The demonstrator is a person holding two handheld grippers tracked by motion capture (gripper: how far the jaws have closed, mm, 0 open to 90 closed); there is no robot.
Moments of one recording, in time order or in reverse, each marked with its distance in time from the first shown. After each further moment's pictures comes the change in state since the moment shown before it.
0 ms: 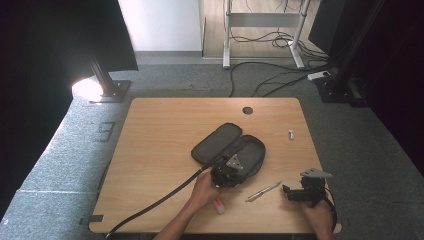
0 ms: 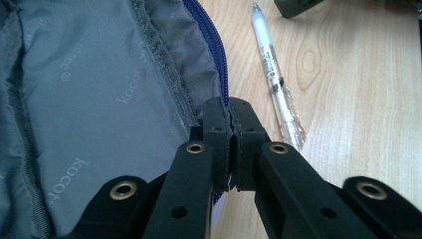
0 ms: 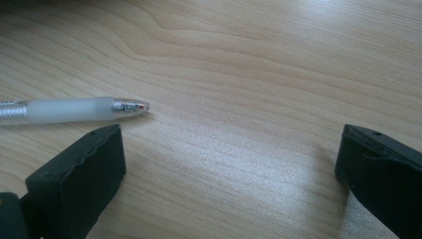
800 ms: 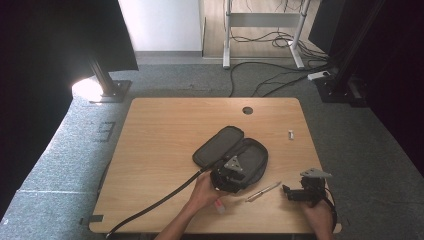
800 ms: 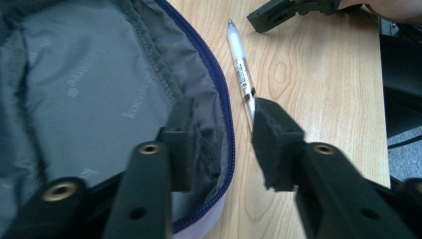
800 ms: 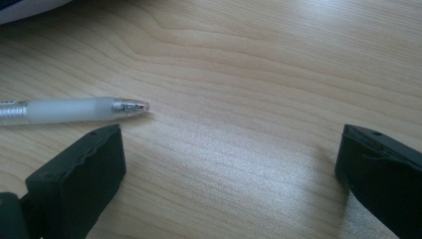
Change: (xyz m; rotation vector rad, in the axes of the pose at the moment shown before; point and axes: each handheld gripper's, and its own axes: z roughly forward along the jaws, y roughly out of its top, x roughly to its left) left arm -0.007 0.001 -0.013 -0.044 -0.029 0.006; right arm 0.000 0.000 0.000 0.000 0.000 0.000
